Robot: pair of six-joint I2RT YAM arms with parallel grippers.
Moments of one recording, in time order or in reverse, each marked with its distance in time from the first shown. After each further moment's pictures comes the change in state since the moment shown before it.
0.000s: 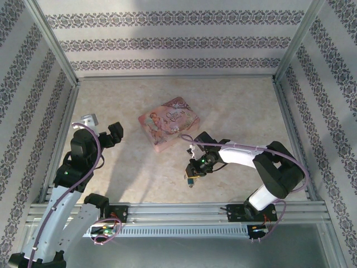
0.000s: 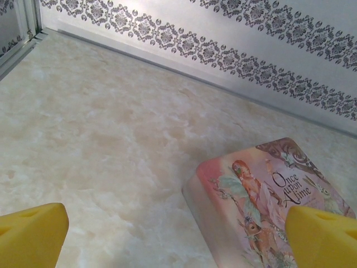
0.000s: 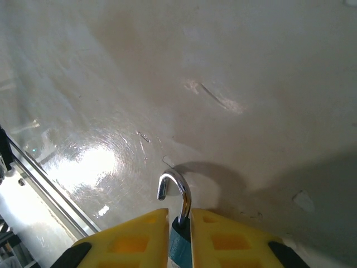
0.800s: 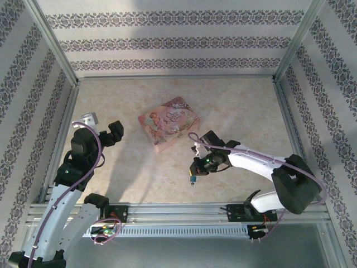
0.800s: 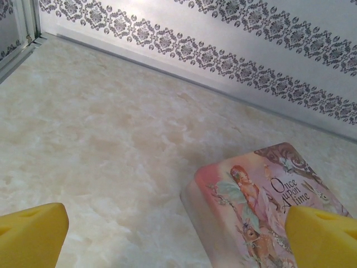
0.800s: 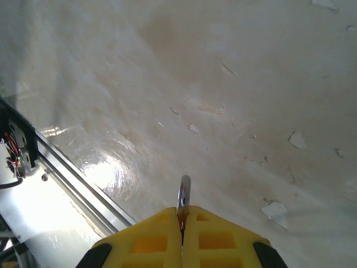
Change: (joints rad) left arm 0.000 0.015 0.000 0.029 -0.004 0.000; right arm -0.005 -0.179 -0.028 -0.061 0.027 0.047
